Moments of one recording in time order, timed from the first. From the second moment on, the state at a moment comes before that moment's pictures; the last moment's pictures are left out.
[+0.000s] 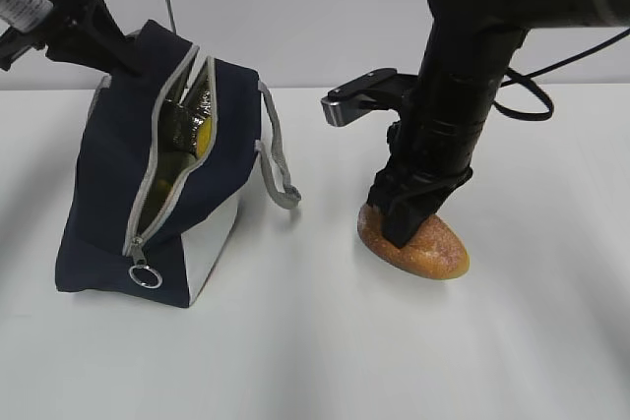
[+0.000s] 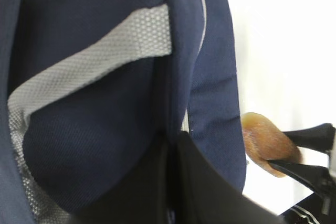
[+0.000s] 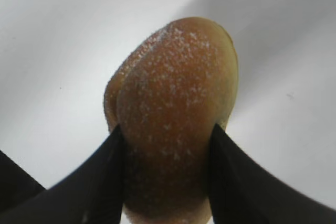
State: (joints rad) left arm -0.07 1.79 -1.60 -0.59 1.15 0.11; right arm 0.42 1.94 -1.49 0.12 1.15 -0.48
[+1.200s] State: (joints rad) left arm -0.07 1.79 -1.60 -0.62 1.15 0.12; right arm 0.42 2.09 -1.80 0.93 0.86 -0.51
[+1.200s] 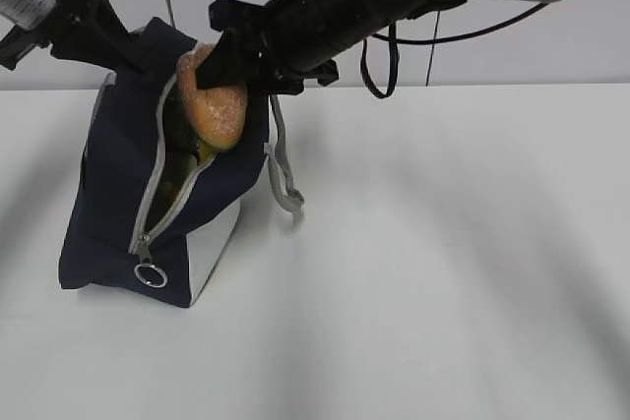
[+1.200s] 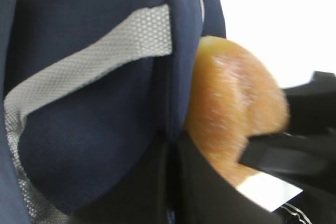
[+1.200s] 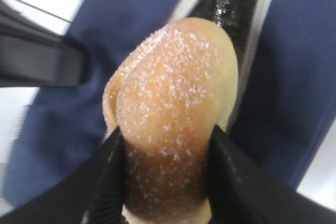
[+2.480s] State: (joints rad) left arm -0.07 1.79 -1.60 -0.63 1.16 0.13; right arm 0.49 2.26 -2.01 0.80 0.88 -0.66
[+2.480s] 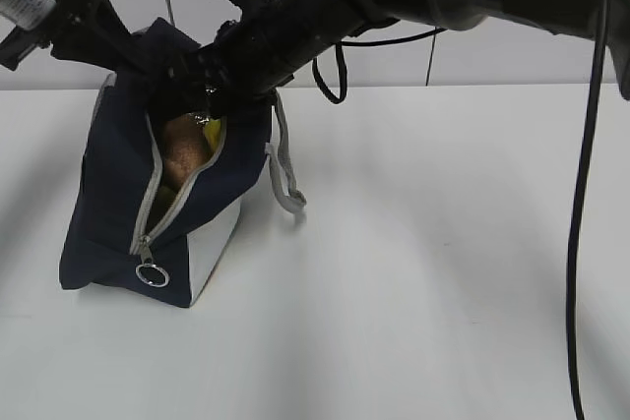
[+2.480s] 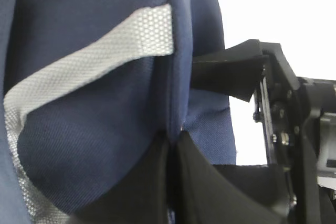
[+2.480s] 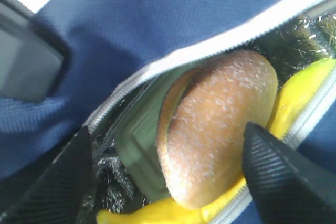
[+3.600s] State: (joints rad) left arm -0.07 1.79 -1.60 -0.64 1.17 0.15; right arm 0.33 2.27 -2.23 0.60 1.24 -0.36
